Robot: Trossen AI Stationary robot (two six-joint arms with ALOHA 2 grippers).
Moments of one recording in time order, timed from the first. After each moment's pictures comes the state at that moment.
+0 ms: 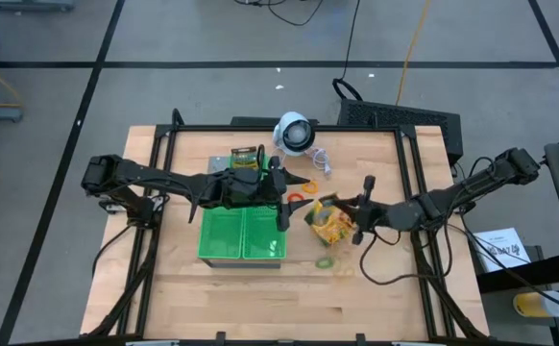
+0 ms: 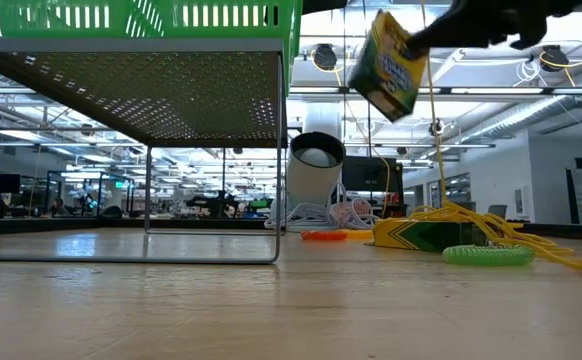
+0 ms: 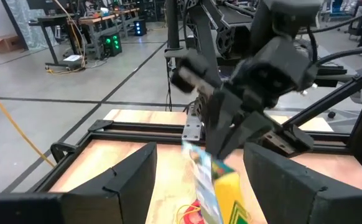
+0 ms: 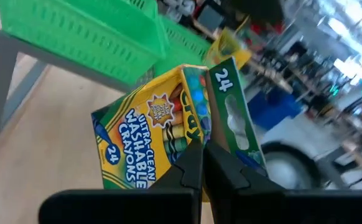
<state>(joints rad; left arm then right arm) -0.08 1.59 1.22 0.24 -0.21 0.02 0.41 0.94 0.57 0.10 0.71 -0.38</state>
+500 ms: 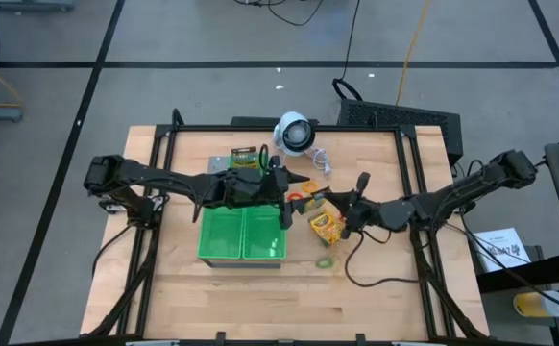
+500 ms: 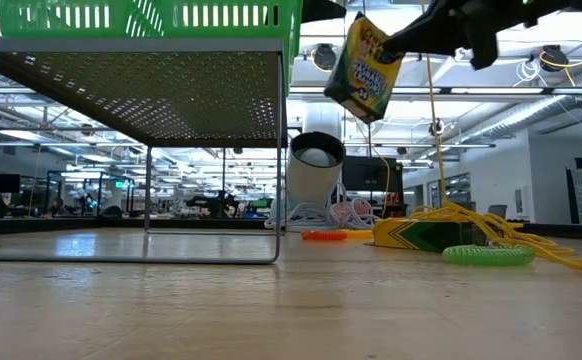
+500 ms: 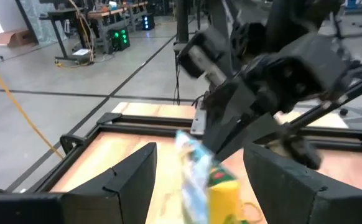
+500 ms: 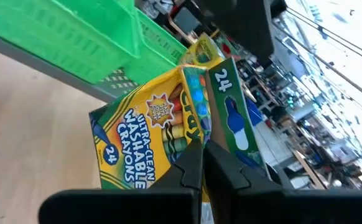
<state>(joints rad) -0.07 1.61 1.22 0.23 -0.24 0.01 0.35 1.07 0.57 0.32 0.77 -0.60</state>
